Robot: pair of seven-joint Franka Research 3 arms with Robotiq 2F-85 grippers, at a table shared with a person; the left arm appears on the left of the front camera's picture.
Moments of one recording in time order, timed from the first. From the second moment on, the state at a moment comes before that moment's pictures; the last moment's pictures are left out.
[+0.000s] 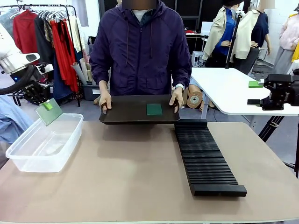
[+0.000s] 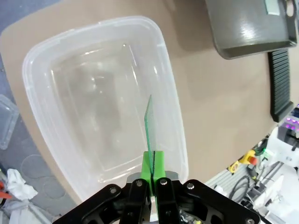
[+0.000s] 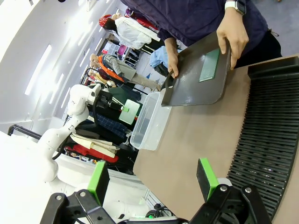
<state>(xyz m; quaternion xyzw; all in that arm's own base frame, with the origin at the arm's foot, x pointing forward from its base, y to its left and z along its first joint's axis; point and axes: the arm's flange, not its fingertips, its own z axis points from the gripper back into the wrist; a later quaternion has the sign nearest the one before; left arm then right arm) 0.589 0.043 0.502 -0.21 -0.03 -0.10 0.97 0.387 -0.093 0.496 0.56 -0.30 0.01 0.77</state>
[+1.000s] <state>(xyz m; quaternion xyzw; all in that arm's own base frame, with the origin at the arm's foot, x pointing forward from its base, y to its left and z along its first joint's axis) 0.590 0.048 0.397 -0.24 -0.04 -0.07 0.97 0.387 -0.093 0.496 0.56 -0.30 0.01 0.77</state>
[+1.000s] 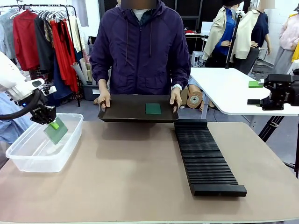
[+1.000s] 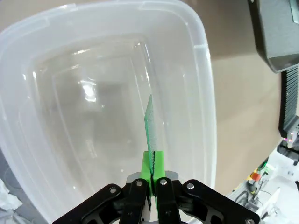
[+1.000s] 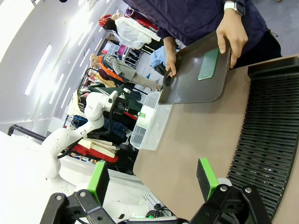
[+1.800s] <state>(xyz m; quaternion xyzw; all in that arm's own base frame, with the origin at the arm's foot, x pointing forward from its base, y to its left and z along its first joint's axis) 0.594 0.046 0.351 -0.25 -0.02 -0.06 0.97 0.387 -0.093 0.496 0.56 -0.30 0.01 0.77</state>
